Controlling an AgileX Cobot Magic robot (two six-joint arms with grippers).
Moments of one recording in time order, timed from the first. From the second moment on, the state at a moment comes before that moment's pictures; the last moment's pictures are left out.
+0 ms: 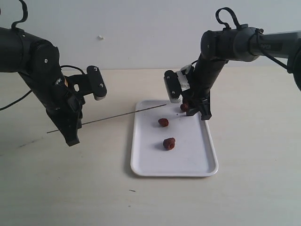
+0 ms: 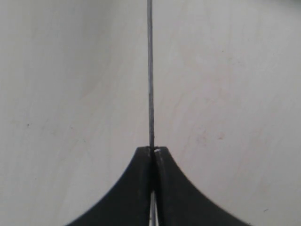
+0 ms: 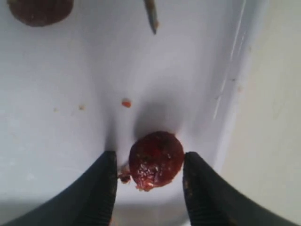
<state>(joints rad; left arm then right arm) -0.45 1.90 -1.24 0.11 0.71 0.70 0.17 2.40 -1.86 0.10 0.87 -1.48</state>
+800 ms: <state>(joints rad) -0.45 1.90 -1.24 0.11 0.70 0.70 0.17 2.40 -1.87 0.12 0.88 -1.58</state>
